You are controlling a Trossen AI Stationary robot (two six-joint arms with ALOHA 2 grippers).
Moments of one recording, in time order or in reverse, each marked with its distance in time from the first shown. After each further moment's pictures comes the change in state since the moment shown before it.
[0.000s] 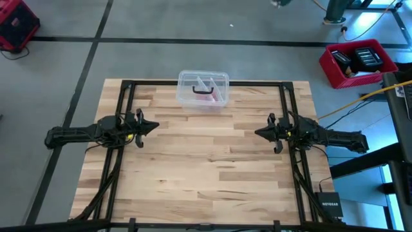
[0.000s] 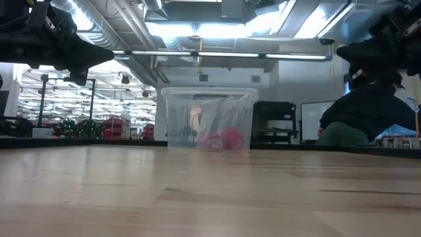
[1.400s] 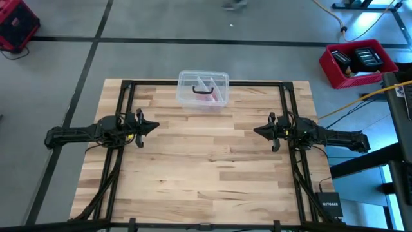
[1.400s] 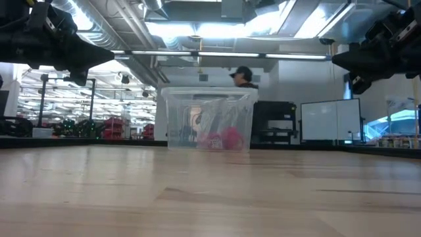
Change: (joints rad) left arm 0.000 0.005 0.000 -0.002 0.001 0.000; right arm -0.002 0.026 -0.003 -0.012 0.059 0.026
